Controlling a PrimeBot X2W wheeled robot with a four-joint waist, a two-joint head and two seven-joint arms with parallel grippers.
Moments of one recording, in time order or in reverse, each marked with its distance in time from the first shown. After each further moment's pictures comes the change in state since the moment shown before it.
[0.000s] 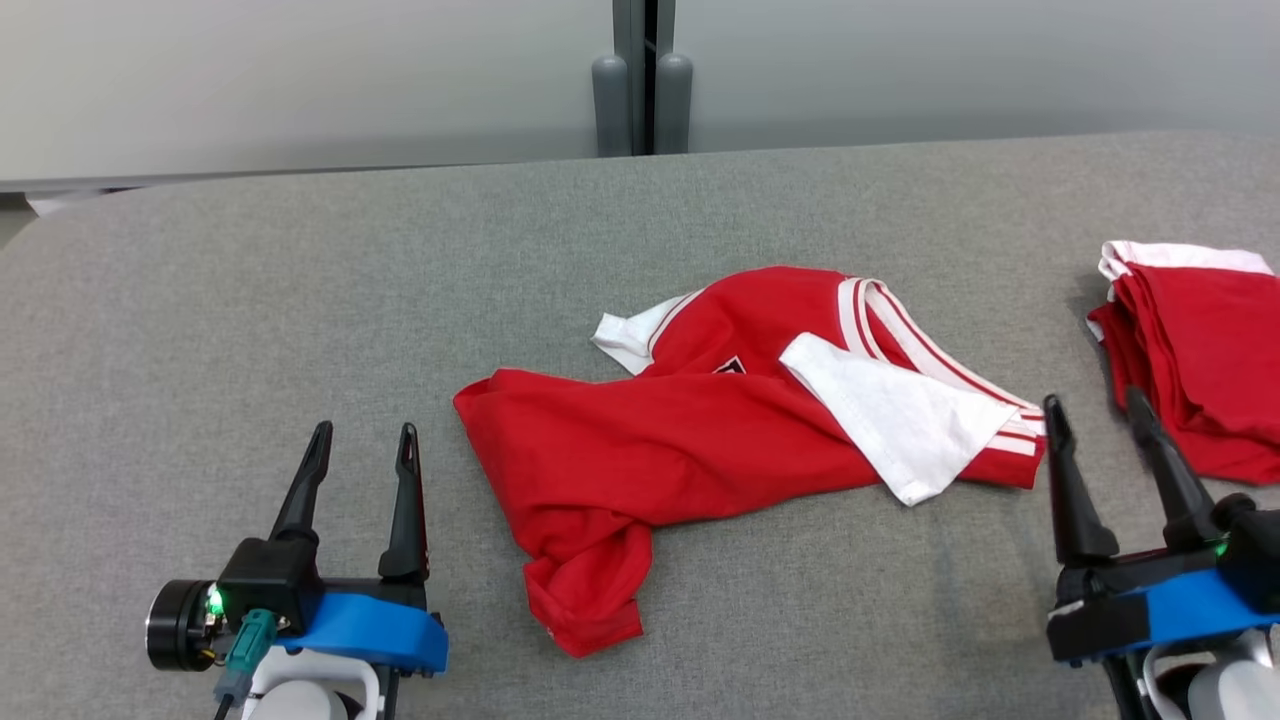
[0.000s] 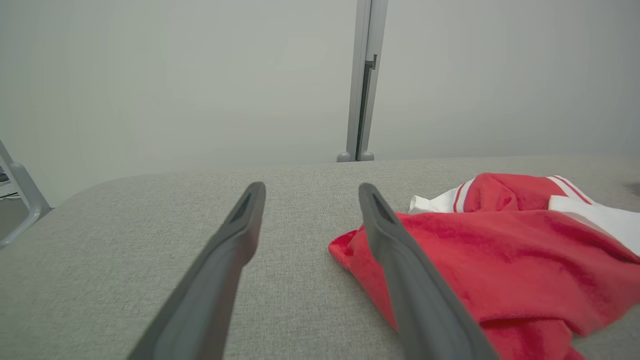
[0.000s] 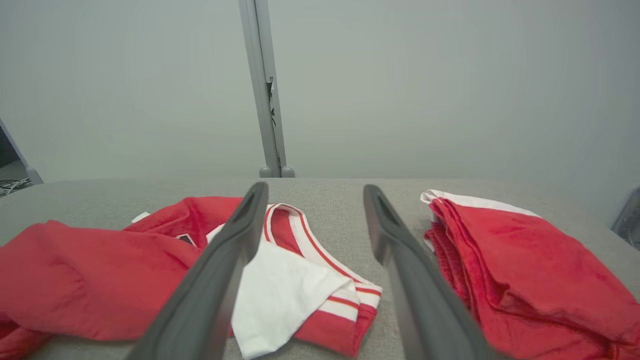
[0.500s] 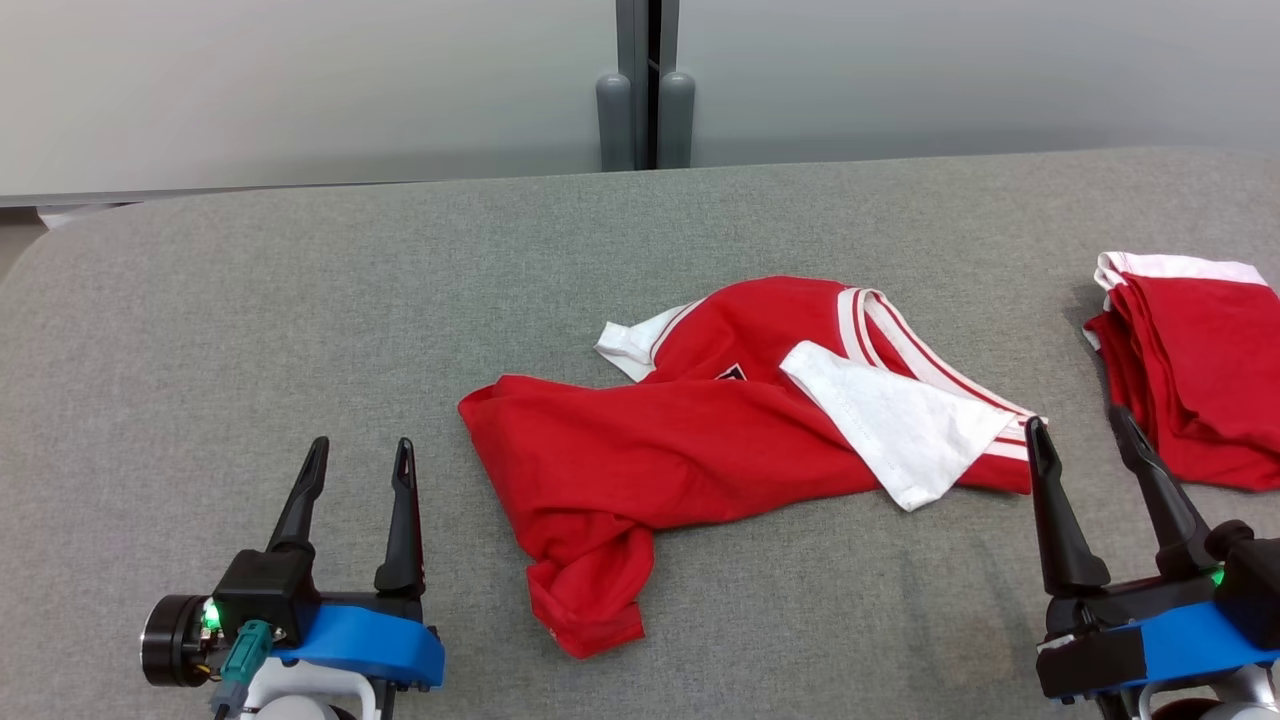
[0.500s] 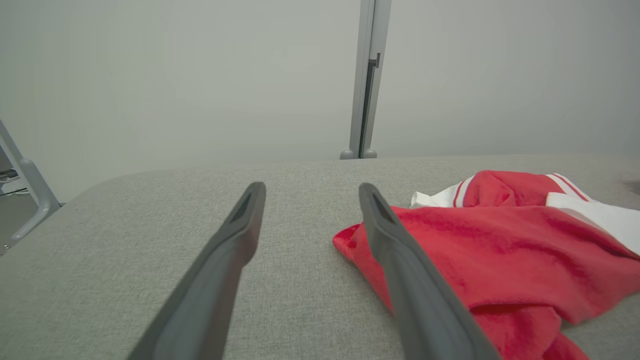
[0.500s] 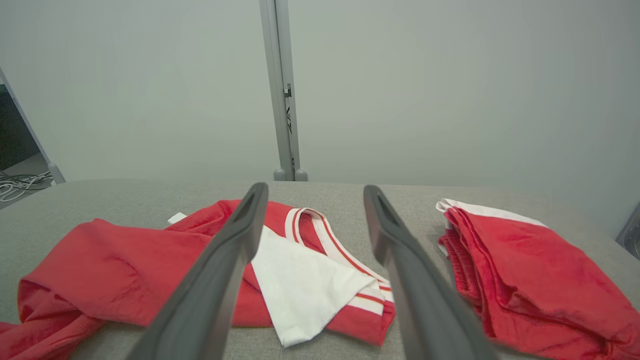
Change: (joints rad) left arm 0.038 0.016 -0.004 -0.037 -0.010 0.017 0.030; right arm 0.119 0.081 -0.017 -0.243 -0.076 0.000 0.142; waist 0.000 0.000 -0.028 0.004
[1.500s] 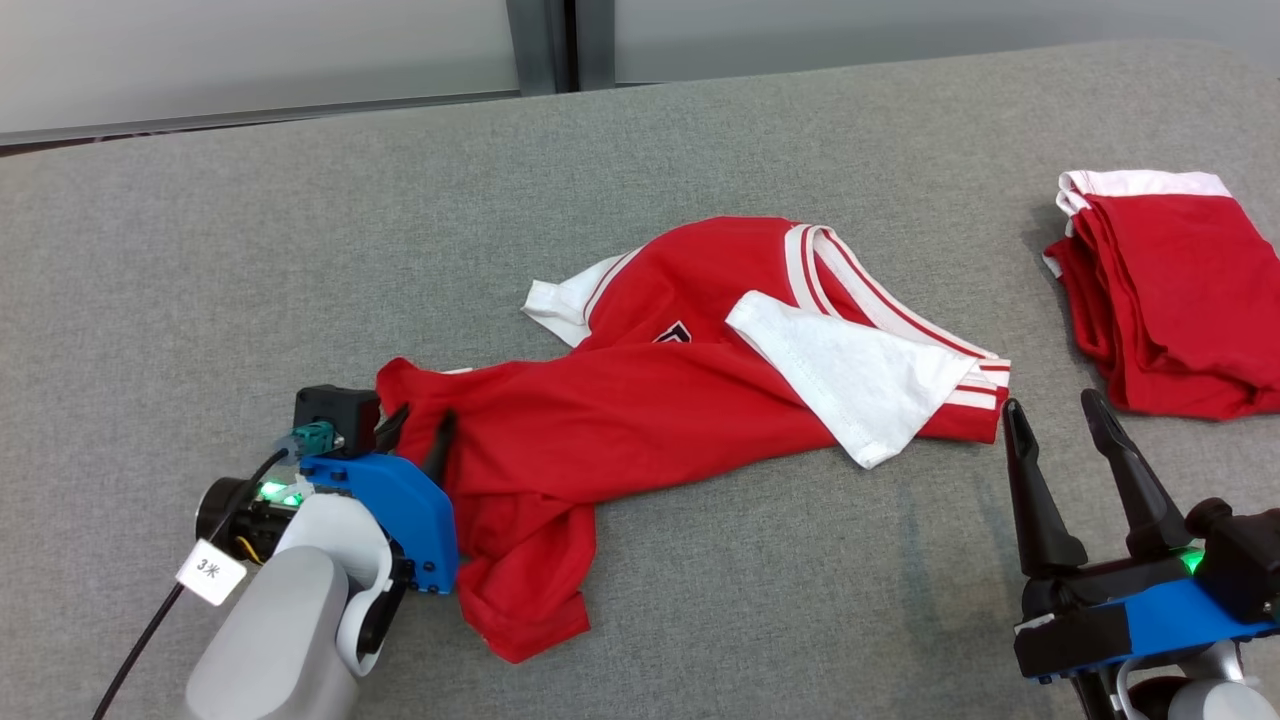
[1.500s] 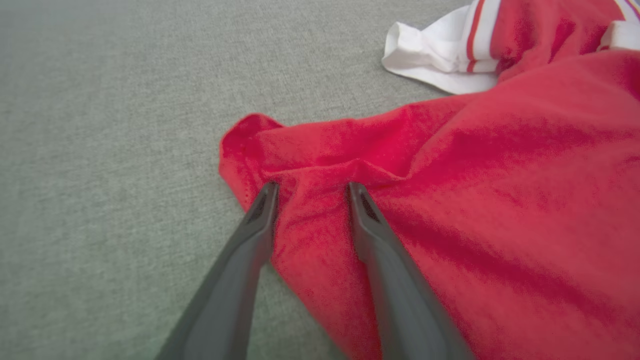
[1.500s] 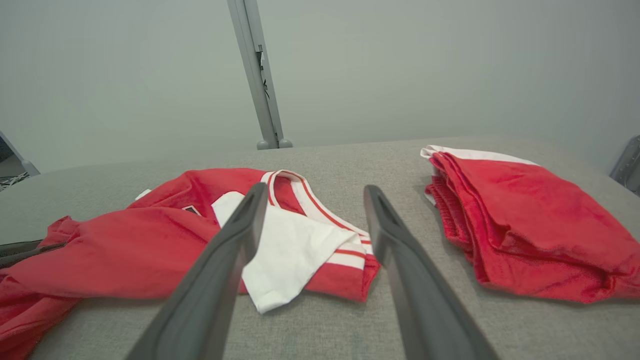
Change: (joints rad) left arm -0.357 -0.002 -0.112 0.428 -0.113 -0.185 0.376; right arm -0.049 0.009 0.031 0.037 0.058 0.000 -0.001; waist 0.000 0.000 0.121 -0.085
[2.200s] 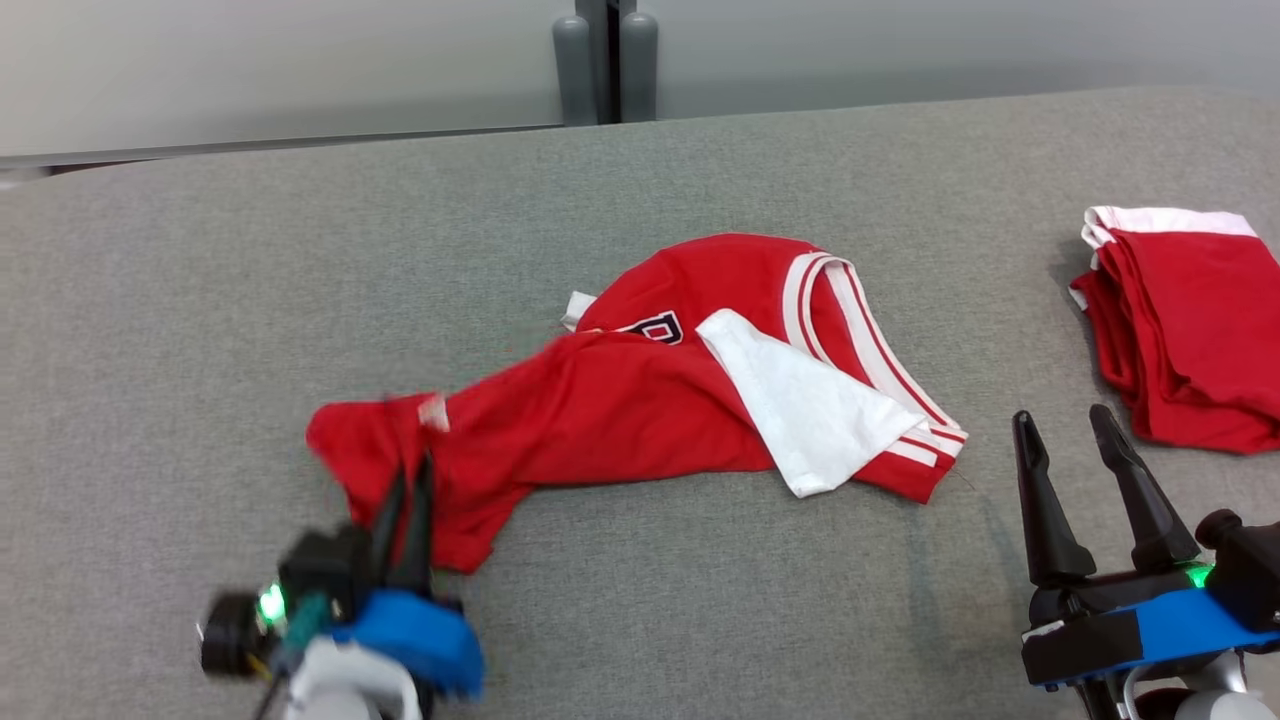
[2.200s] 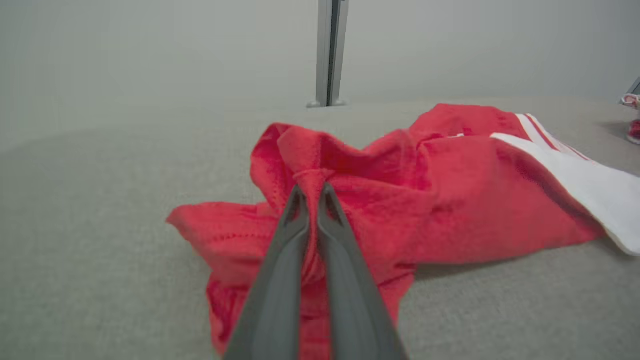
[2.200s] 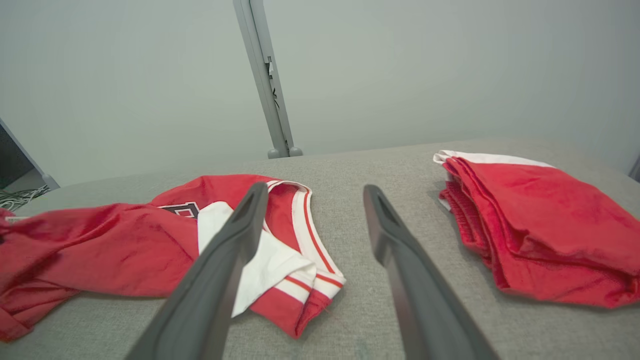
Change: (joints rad) left arm 0.227 0.019 0.010 -0.307 0.072 0.188 -0.335; right arm 0.010 0.004 -0.015 0.025 0.035 0.000 -0.009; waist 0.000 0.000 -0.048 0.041
